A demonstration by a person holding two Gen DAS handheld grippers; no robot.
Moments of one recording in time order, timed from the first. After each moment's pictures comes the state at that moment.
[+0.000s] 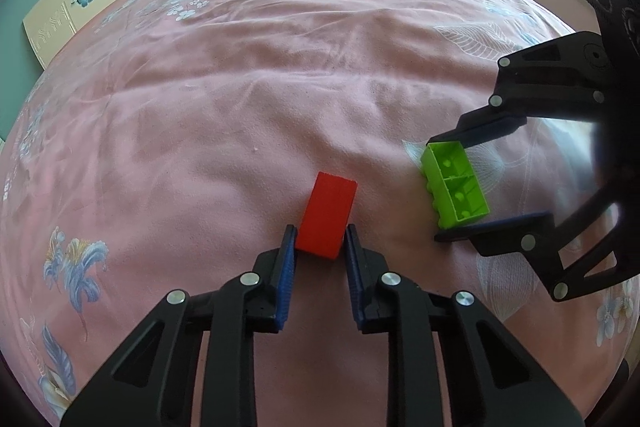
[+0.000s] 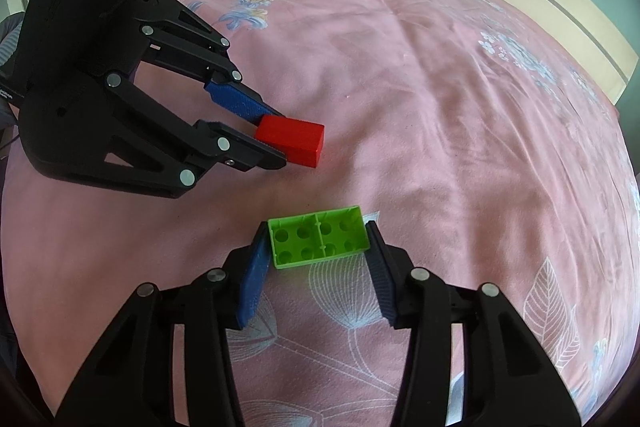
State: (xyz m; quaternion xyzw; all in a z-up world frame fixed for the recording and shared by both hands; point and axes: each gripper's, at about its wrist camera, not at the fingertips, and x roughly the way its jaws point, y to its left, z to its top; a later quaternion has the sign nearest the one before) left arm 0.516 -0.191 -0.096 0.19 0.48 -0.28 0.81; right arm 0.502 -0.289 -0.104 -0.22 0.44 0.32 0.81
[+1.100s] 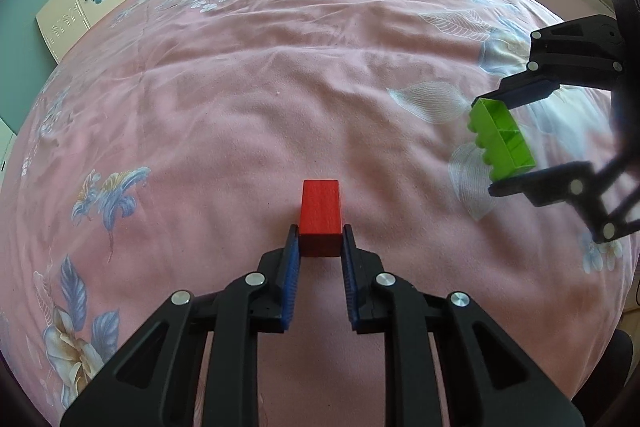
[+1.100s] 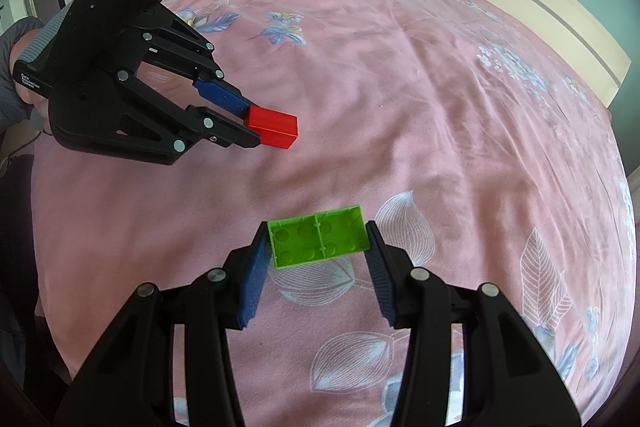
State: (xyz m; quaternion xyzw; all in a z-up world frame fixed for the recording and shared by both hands) left arm 0.461 -0.147 -0.075 0.20 0.48 -0.26 0.82; right arm 0.442 -0.283 -0.070 -0.22 0.42 0.32 0.82
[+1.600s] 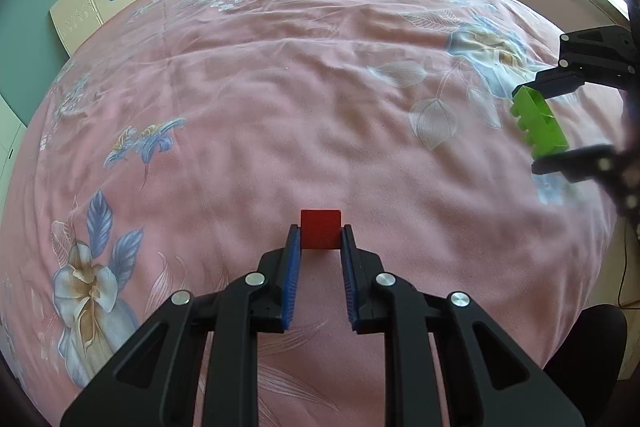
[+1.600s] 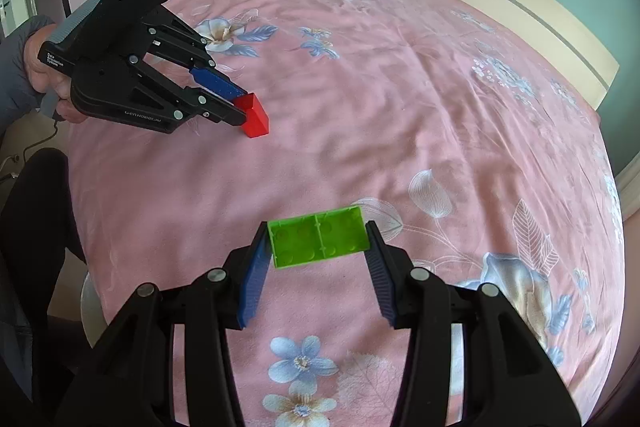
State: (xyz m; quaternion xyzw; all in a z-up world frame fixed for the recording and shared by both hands) left arm 0.395 -0.110 -0.048 0.19 0.47 -0.25 0.82; right arm 0.358 -0.278 -0.037 -0.22 0.41 0.31 0.83
